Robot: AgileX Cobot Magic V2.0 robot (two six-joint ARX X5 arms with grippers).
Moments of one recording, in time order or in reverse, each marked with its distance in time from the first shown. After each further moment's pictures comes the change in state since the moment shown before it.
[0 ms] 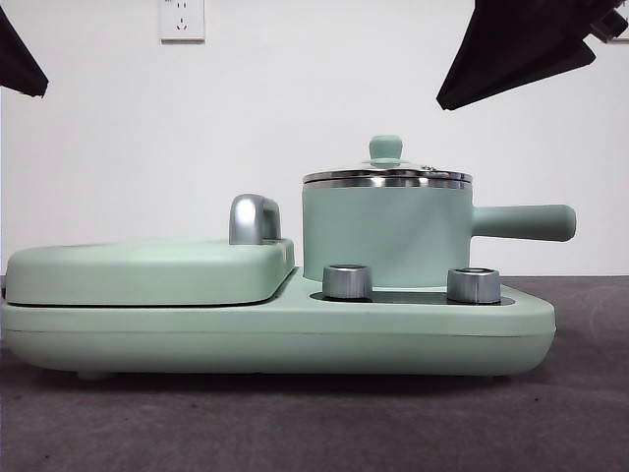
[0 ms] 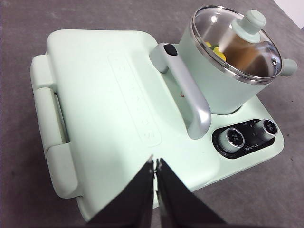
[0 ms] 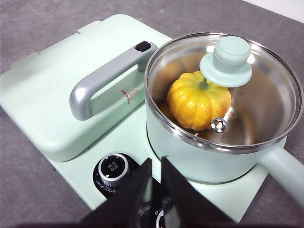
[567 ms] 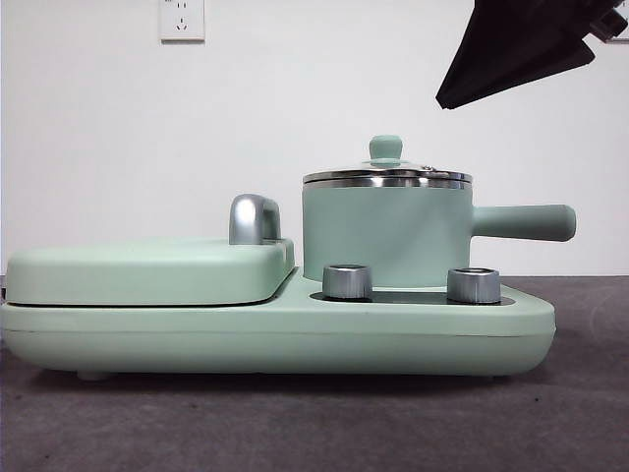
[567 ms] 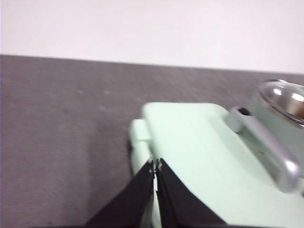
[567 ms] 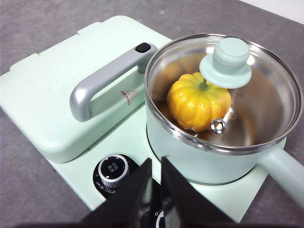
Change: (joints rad) left arm 0.285 -0.432 -0.356 0.285 -0.033 0.101; right arm 0.000 0.000 0.000 0.003 0.000 0.000
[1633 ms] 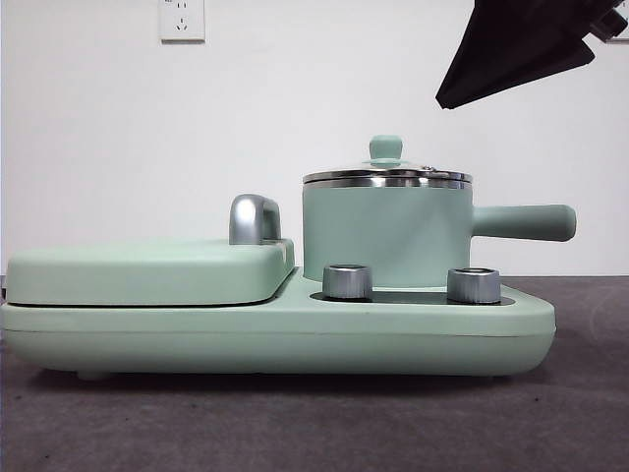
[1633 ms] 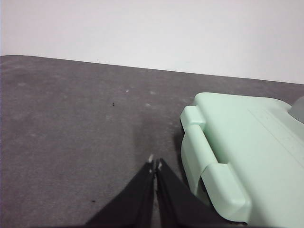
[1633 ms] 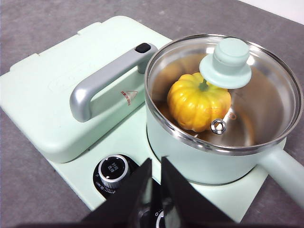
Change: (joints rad) left arm 0.080 -0.252 -0.320 0.154 -0.089 0.008; right arm 0.000 0.000 0.000 0.001 0.000 0.000
